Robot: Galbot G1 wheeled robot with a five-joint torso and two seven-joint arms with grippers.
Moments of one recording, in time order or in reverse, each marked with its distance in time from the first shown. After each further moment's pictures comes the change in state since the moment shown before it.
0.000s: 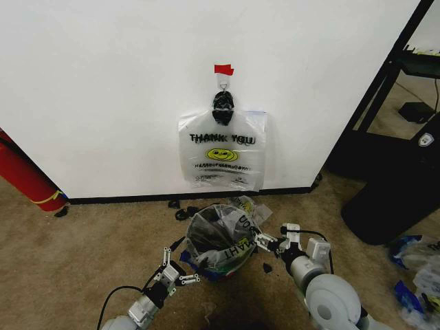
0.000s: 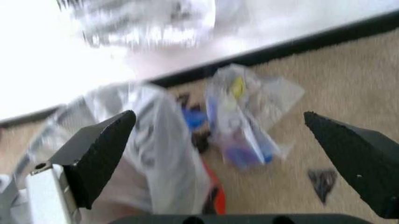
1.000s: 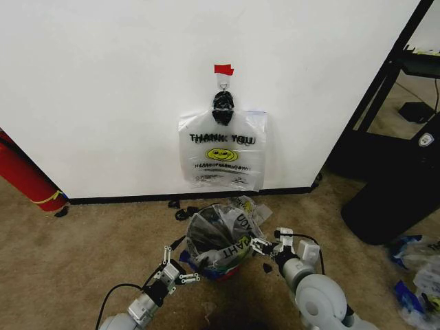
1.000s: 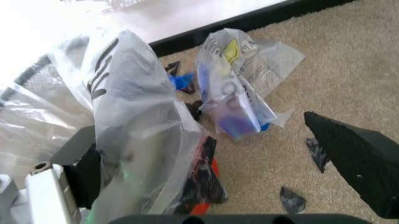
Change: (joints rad) left arm -0.025 0.022 0.013 0.017 0.000 0.015 -0.005; right arm 0.004 0.035 -0.047 -0.056 -0.008 -0.072 0.033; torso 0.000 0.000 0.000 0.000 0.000
